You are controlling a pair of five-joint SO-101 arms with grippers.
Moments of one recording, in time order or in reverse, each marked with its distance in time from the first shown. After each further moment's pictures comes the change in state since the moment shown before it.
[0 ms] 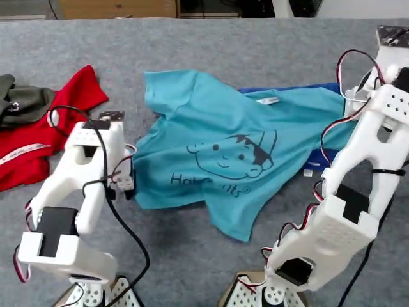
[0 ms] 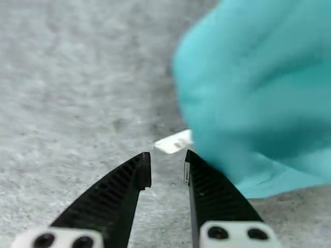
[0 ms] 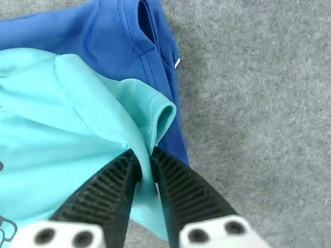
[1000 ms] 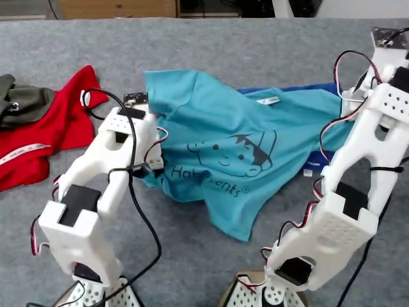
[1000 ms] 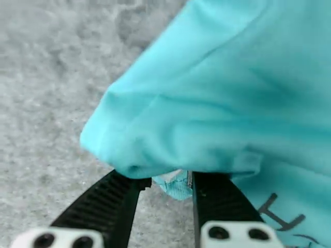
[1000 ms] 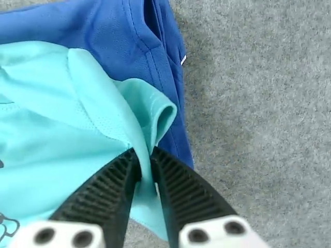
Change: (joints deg) left arm 7.8 16.6 -15.6 -5.6 14.9; right arm -0.6 1.7 0.0 0.0 0.0
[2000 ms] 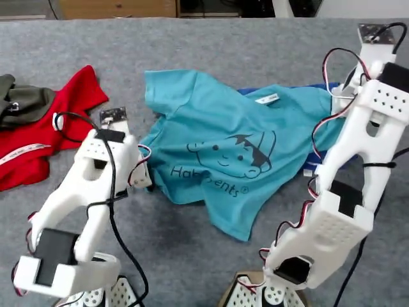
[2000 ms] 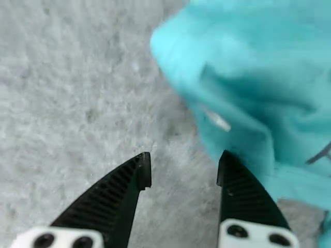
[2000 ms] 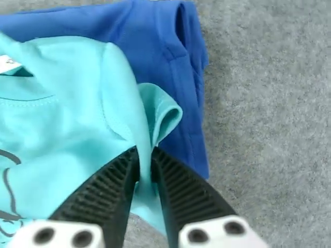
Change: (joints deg) left arm -2.6 -27.5 22.8 -1.8 2.8; right arm -3.8 0.0 0.0 0.0 0.0
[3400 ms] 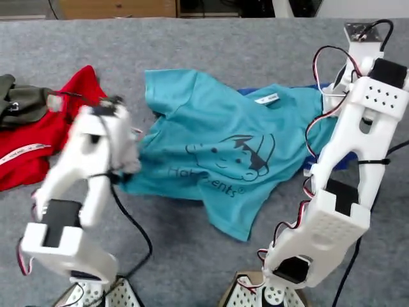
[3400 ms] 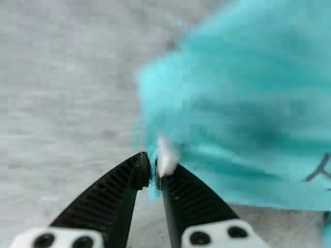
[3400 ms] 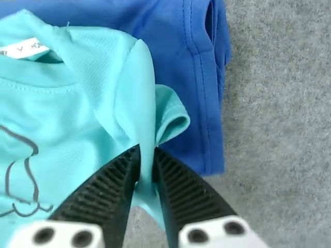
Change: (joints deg) left arm -7.2 14.3 -21.5 15.1 -10.2; right arm -2.1 0.0 -1.6 4.9 0.0
